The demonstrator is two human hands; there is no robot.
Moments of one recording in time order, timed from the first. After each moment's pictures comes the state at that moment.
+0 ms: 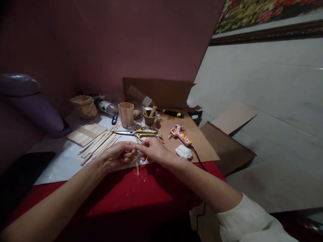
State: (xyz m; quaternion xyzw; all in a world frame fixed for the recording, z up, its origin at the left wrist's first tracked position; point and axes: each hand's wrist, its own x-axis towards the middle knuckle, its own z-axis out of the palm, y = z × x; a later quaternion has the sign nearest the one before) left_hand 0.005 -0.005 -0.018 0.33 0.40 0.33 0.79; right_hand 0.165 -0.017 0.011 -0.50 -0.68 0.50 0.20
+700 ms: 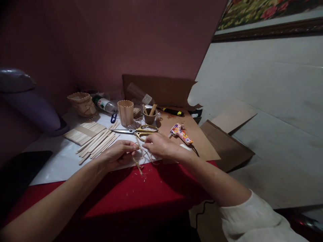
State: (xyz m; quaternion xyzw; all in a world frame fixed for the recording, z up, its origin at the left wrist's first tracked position) left_hand 0.007 -0.011 -0.018 0.38 0.45 0.34 0.73; right_hand 0.180 0.008 0.017 -0.51 -0.80 0.30 0.12
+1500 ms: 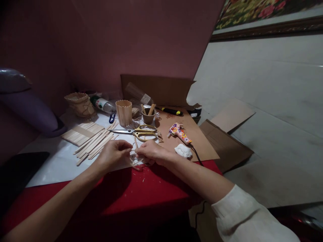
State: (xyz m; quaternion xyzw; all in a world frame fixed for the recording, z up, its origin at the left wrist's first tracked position) left_hand -0.003 -0.016 -0.027 0.62 0.59 0.38 0.35; right_hand 0.159 -0.003 -0.009 -0.49 -0.55 0.65 0.16
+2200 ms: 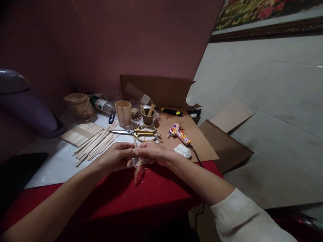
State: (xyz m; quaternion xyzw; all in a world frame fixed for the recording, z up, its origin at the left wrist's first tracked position) left_hand 0.009 -0.021 -0.019 0.42 0.47 0.37 0.68; right_hand 0.171 -0.001 -0.011 -0.38 -0.54 0.73 0.16
